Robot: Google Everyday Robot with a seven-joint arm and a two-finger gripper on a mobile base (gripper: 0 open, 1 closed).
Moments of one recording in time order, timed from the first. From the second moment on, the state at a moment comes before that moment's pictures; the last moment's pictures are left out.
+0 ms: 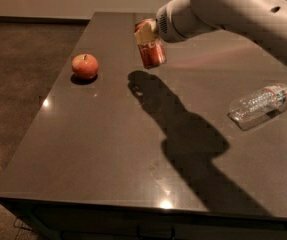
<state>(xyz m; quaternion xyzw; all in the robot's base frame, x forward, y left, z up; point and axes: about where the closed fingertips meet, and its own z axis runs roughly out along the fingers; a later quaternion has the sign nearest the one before) 0.681 -0.031 0.963 -0.22 0.86 0.14 0.44</state>
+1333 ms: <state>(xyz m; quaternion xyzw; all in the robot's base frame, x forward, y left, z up) 0.664 -0.030 0.964 -0.28 0.79 0.17 0.52</state>
